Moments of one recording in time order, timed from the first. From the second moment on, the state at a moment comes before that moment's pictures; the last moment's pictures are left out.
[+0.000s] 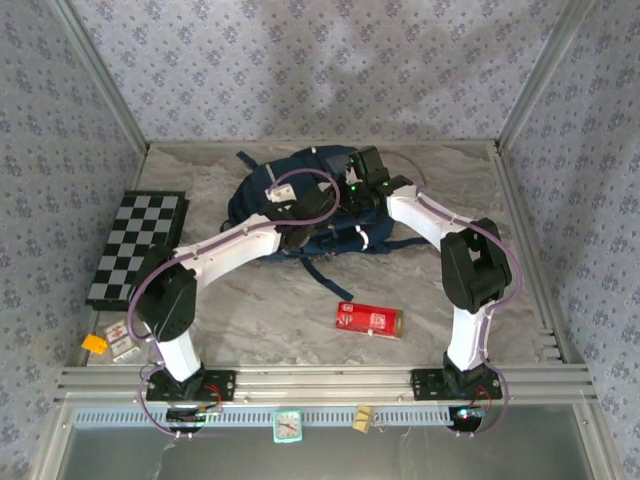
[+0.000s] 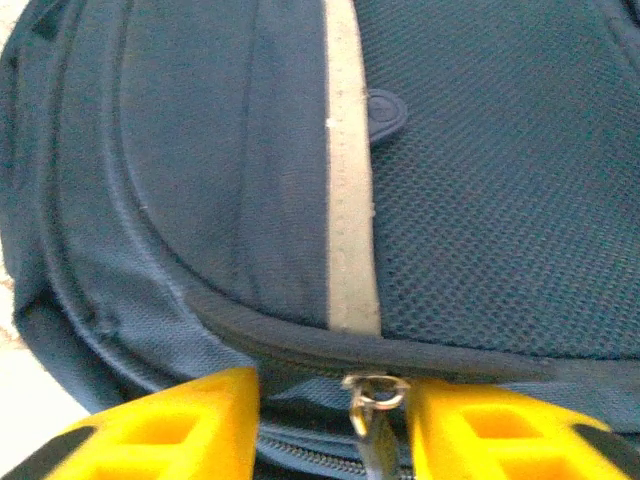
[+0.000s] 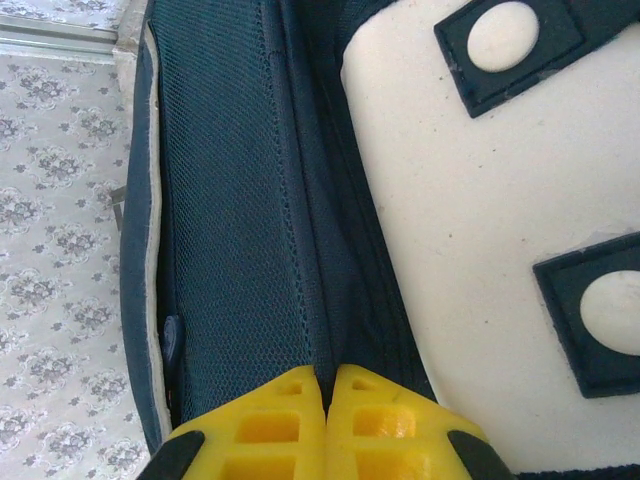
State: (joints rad) left arm -0.81 1.75 1.40 -0.74 -0.58 -1.06; right arm 0.48 1.90 1.48 -0.34 -0.45 0.97
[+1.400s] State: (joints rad) left arm -0.79 1.58 1.24 -0.54 -0.09 -0.60; right arm 0.31 1.99 1.72 -0.62 -0.58 0.67
